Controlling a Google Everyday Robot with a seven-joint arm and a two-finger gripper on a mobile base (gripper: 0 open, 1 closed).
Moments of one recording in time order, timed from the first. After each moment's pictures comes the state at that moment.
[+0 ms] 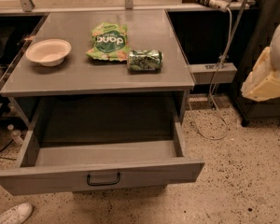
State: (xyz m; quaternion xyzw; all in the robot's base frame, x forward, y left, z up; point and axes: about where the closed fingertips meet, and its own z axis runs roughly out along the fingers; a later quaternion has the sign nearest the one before) arm 0.419 -0.216 0.976 -0.60 0.79 -0.03 0.16
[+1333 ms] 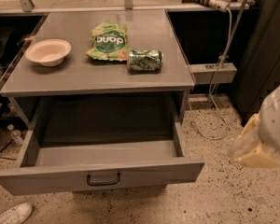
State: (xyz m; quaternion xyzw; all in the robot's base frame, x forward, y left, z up) arm 0.329 -0.190 0.907 -0.58 0.80 0.03 0.12
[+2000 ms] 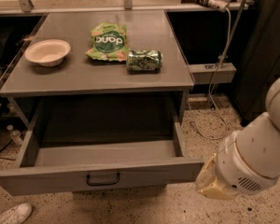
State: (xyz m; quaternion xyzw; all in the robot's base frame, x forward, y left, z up) arm 0.314 -0.146 0.805 -0.57 0.81 0.11 0.12
